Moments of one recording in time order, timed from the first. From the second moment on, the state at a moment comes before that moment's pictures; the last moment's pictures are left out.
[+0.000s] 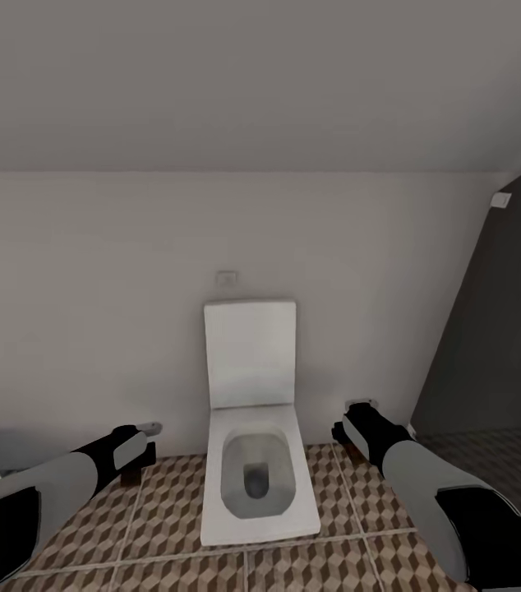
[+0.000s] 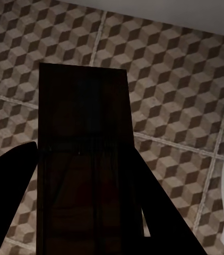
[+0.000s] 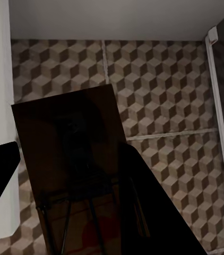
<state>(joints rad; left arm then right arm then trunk) -0.96 0.15 -1.42 -0.19 1.72 0.38 0.40 -0.96 0.04 0.08 -0.23 0.00 0.56 -0.21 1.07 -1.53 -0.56</state>
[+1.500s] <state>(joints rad) -0.96 0.14 -1.41 -0.20 1.72 0.37 0.40 -0.96 0.03 0.09 -0.23 0.00 0.55 -0.21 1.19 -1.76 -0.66</state>
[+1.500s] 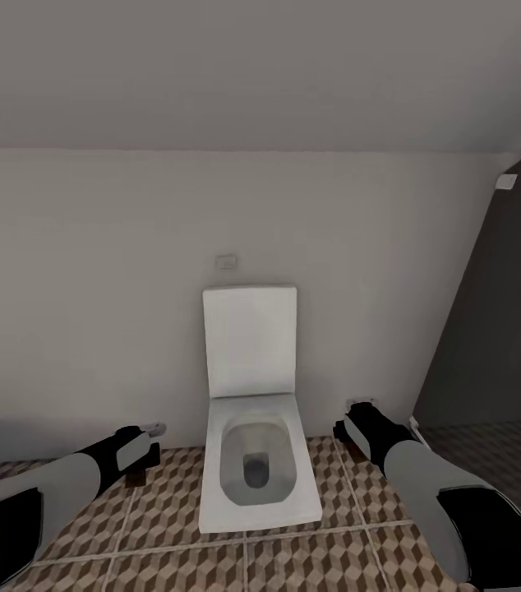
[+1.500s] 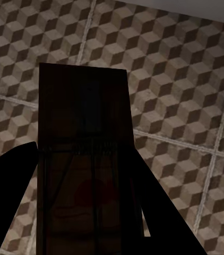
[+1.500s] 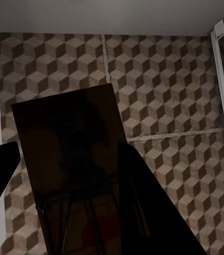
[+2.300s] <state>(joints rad) -0.96 0.14 -1.37 -0.19 1.72 0.37 0.40 -0.96 0.02 0.08 -0.23 0.00 0.55 -0.21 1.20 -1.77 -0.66</state>
